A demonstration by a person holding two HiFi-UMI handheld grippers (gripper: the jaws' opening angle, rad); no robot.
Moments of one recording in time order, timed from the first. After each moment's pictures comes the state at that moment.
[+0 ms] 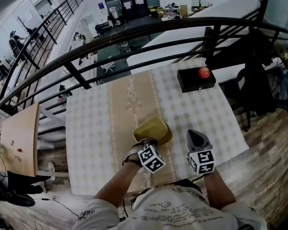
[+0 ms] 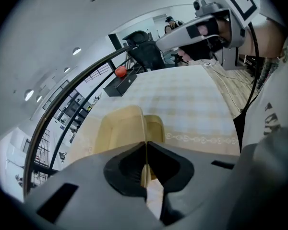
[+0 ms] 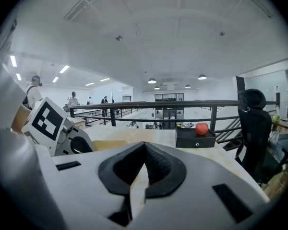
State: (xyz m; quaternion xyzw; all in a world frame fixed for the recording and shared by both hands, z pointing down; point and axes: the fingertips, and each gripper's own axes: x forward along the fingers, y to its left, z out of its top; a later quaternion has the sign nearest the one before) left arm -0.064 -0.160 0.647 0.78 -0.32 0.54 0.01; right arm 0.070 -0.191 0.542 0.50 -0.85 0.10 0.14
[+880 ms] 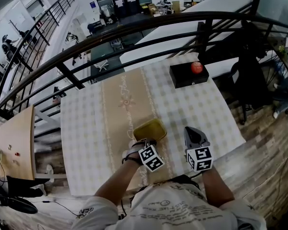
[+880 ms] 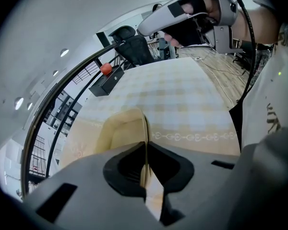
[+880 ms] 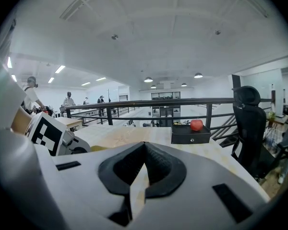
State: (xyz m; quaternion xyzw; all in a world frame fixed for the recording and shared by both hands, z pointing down) left arm -0.041 -0.147 0.681 0.78 -0.27 0.56 -0.01; right arm 0.088 -0.187 0.550 0.52 -0.84 0.11 0.15
